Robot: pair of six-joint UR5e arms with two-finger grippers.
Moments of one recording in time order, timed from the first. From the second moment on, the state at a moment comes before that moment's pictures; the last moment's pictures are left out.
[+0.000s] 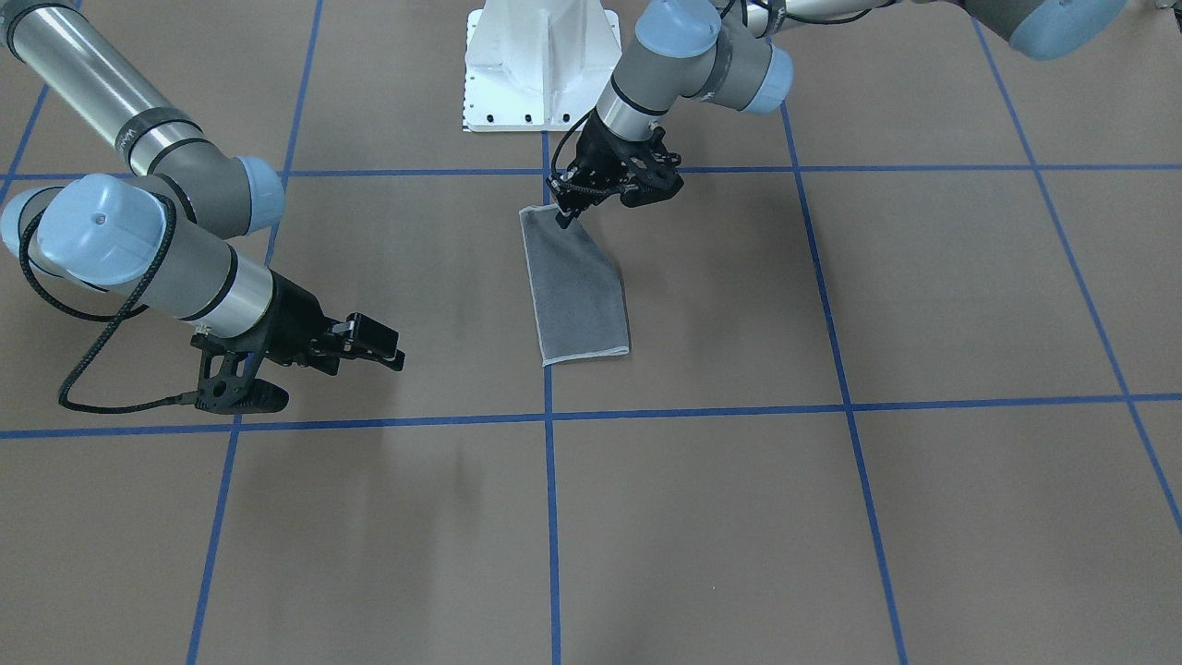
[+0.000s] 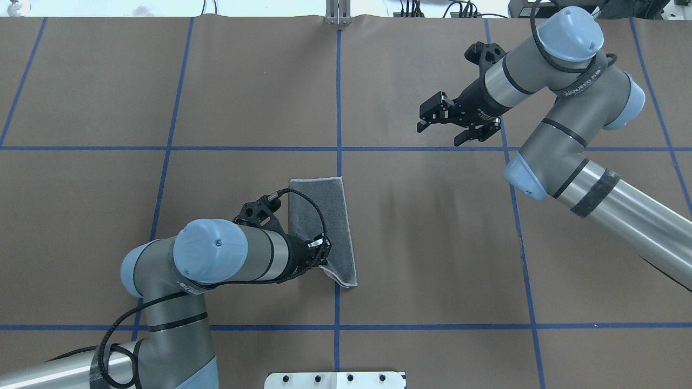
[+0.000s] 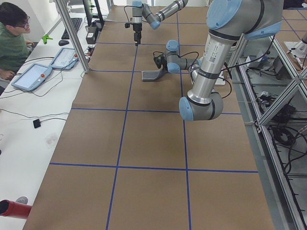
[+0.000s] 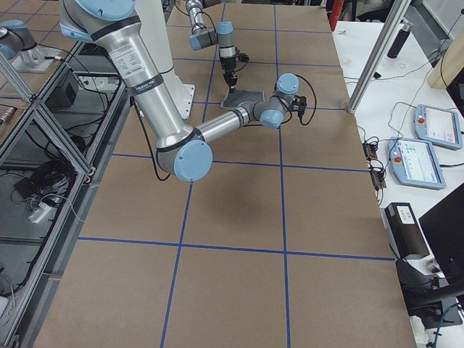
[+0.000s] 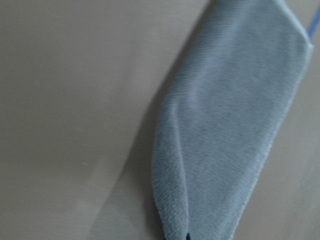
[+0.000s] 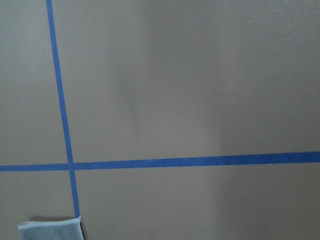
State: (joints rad) left arm -0.37 -2.12 -1.72 -2.06 -1.73 -1.94; right arm 0.88 -1.04 1.43 -0.95 2.34 1.28
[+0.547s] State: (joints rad) left arm -0.50 -2.13 -1.68 -2.06 -1.74 -1.94; right arm 0.88 -1.04 1.43 -0.95 2.34 1.28
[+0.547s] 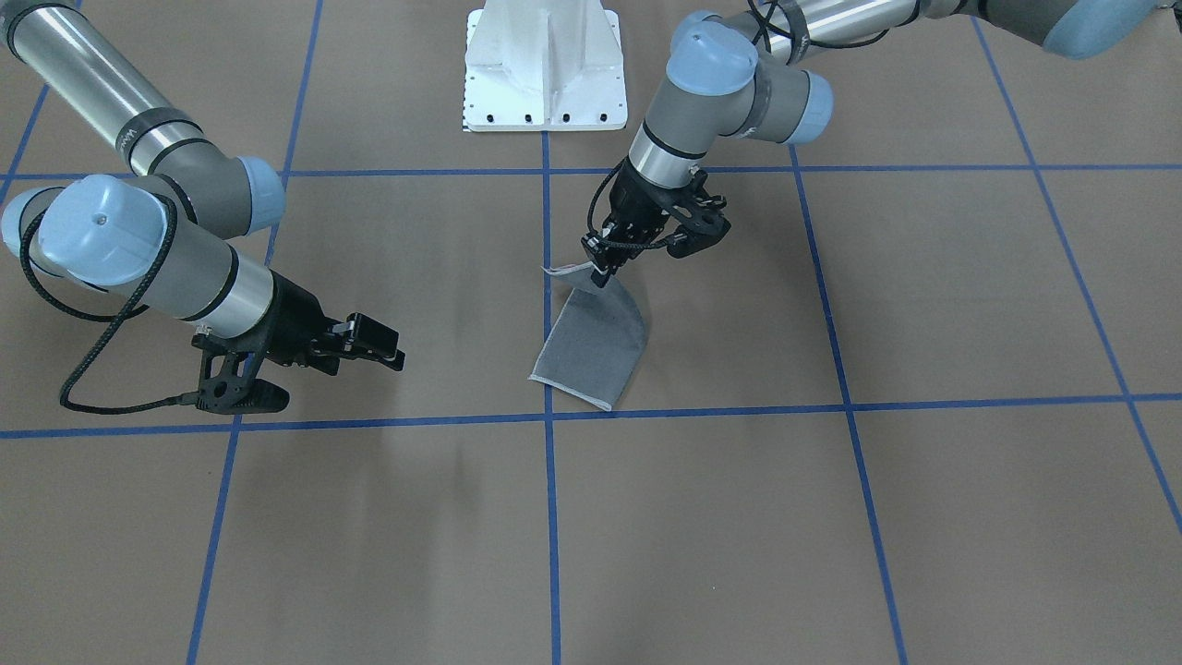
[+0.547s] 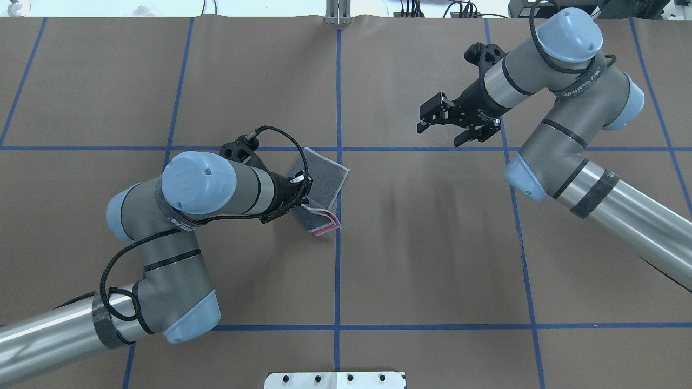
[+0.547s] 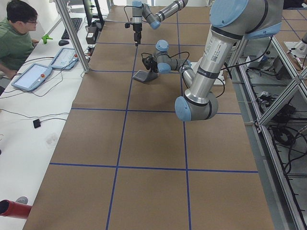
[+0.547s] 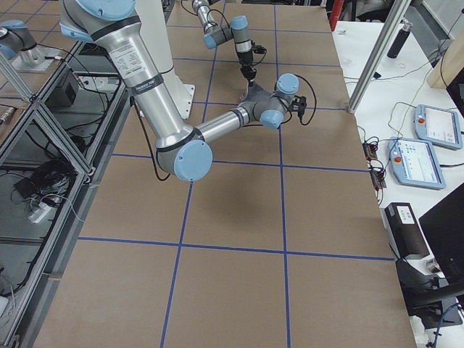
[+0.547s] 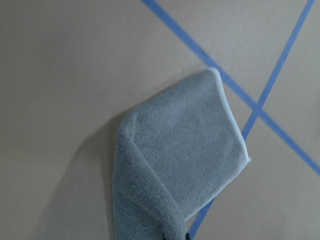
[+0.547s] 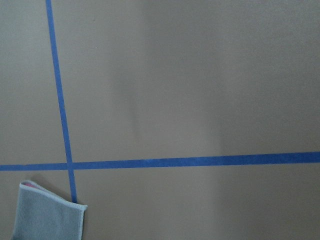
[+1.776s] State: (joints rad) left arm -0.59 -2.28 -1.50 -2.07 -1.74 -2.10; right arm 0.87 -1.03 1.41 -0.95 2.33 1.27
